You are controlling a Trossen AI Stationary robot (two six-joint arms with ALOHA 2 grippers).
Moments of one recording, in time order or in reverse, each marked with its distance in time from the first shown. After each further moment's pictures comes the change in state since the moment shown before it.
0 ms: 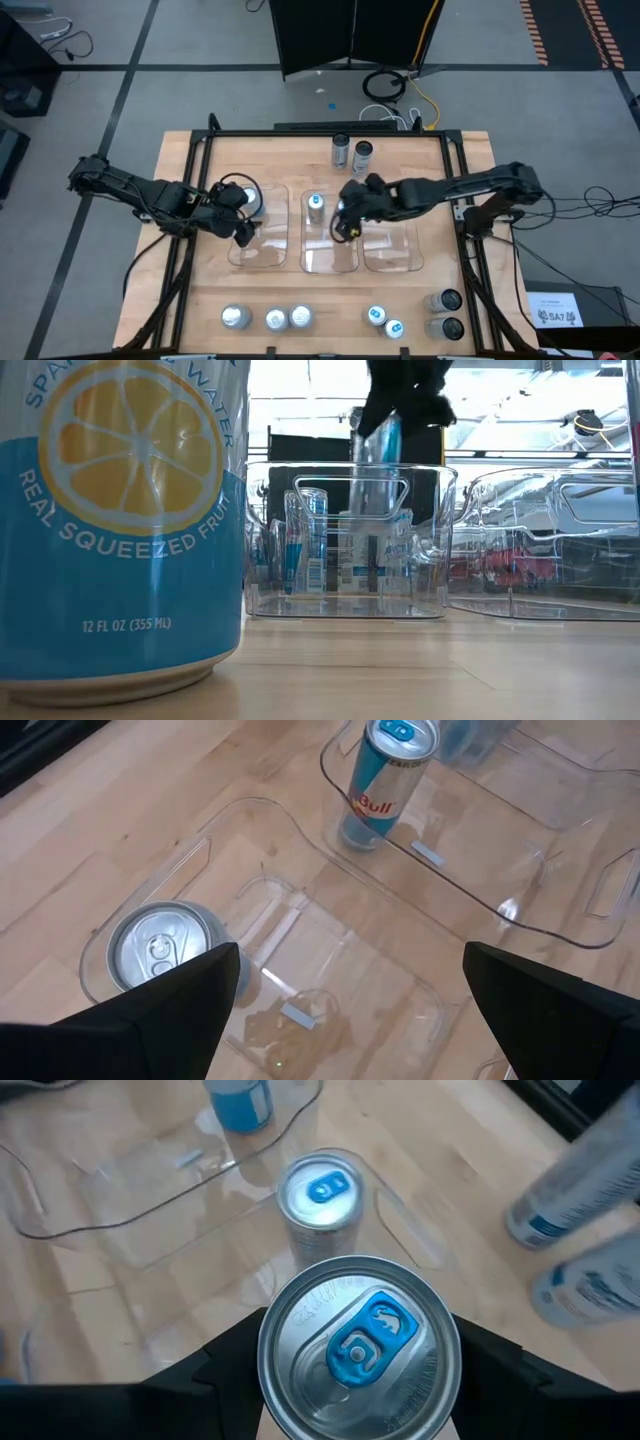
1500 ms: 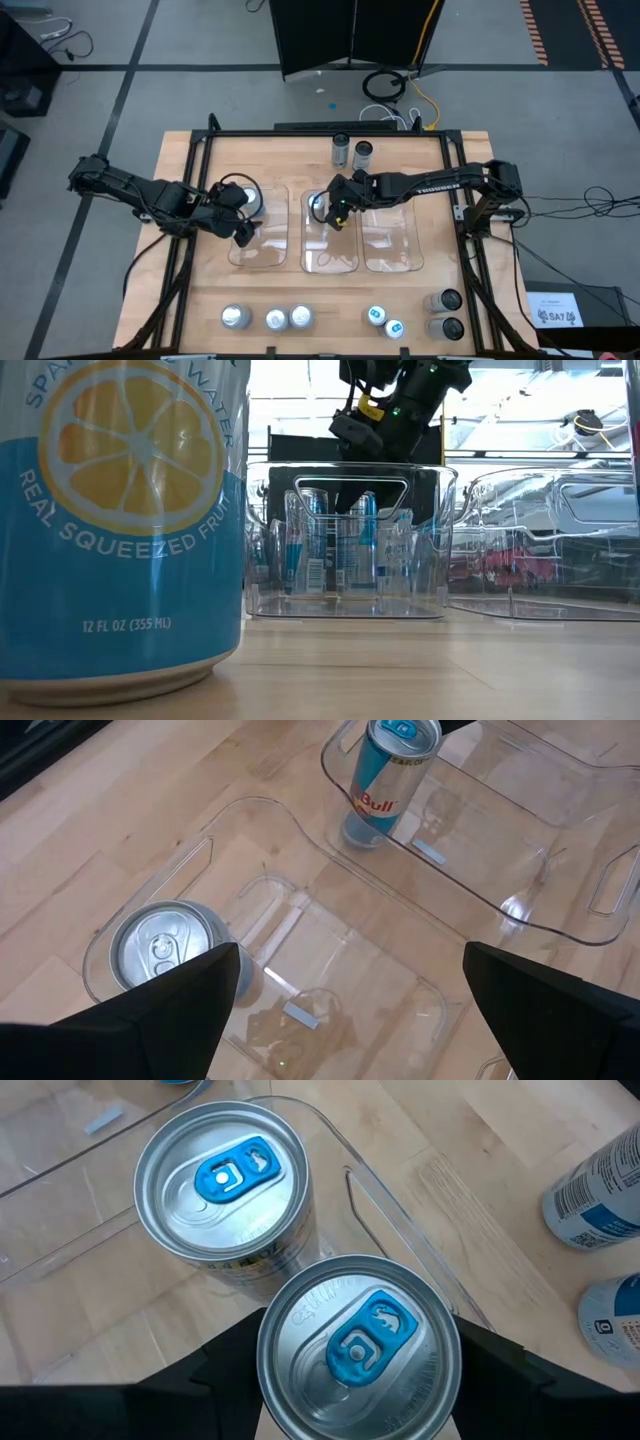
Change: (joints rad) left arm 0.000 0.000 0.000 -0.004 0.000 0.007; right arm -0.167 0.142 -0.123 0.232 -0.126 -0.116
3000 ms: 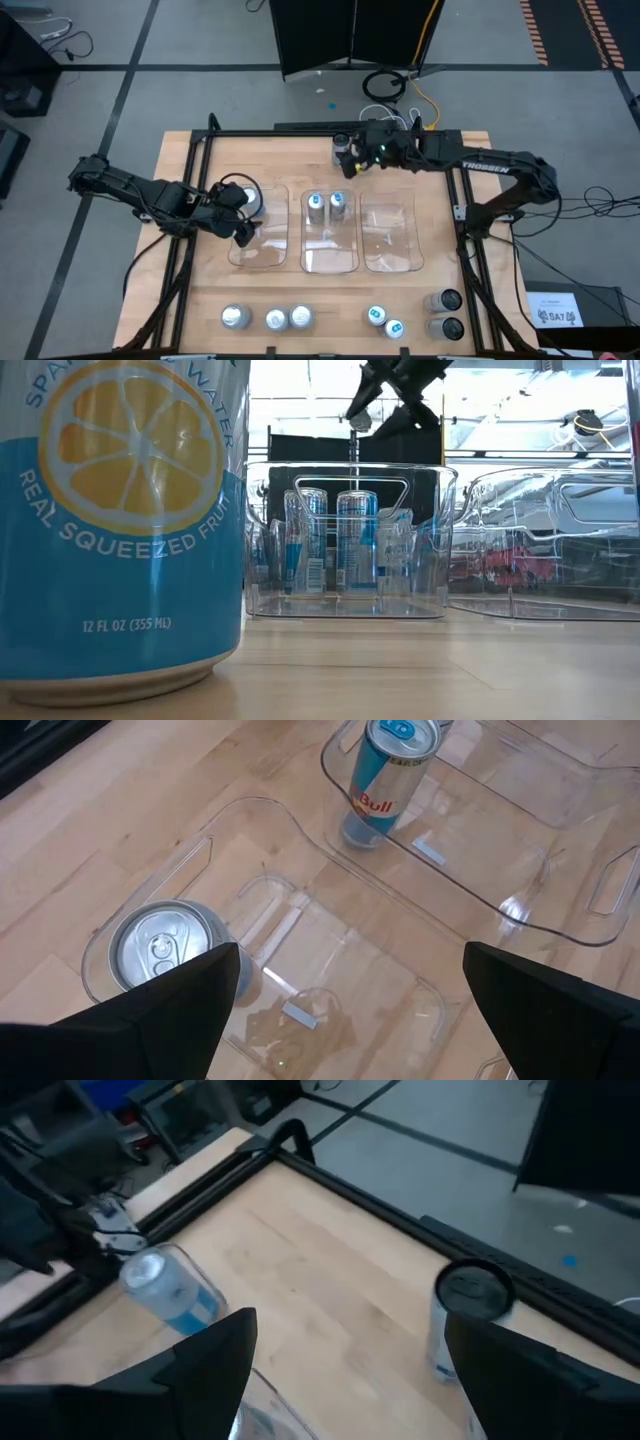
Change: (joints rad) left arm 0.000 0.000 0.000 0.001 0.000 -0.004; right arm -0.192 -0.293 0.081 0.040 0.028 0.025
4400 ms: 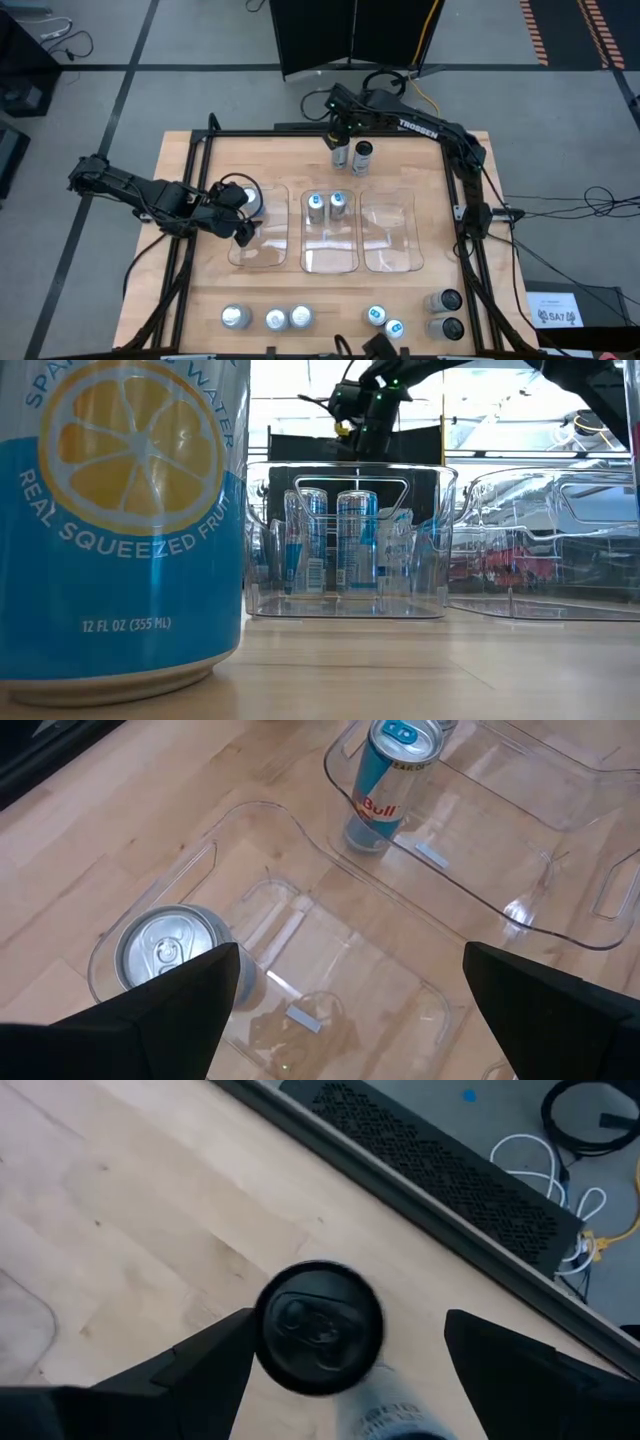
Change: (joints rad) left arm 0.000 0.000 0.000 -0.001 -0.013 0.007; right arm -0.281 0.586 0.648 -0.613 -0.136 -0.102
